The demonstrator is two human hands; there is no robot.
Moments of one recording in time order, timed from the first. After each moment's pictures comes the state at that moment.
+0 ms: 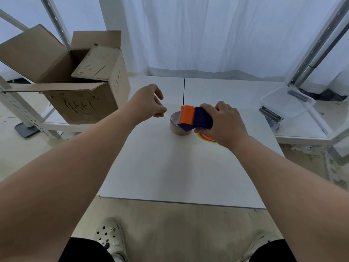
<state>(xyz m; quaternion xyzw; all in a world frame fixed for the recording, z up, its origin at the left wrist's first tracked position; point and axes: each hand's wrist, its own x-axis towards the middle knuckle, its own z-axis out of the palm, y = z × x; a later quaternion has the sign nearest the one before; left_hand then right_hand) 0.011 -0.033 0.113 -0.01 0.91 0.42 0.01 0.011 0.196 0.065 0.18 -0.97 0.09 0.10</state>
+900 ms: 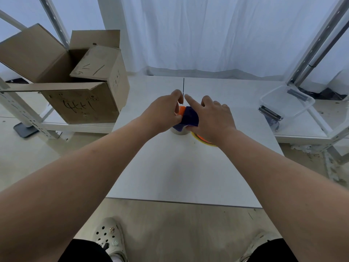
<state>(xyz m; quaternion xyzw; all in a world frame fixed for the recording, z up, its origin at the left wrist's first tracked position) 0.024 0.008 0.104 0.12 0.96 0.24 -0.04 0.010 0.168 0.076 0.20 -0.97 0.01 0.11</state>
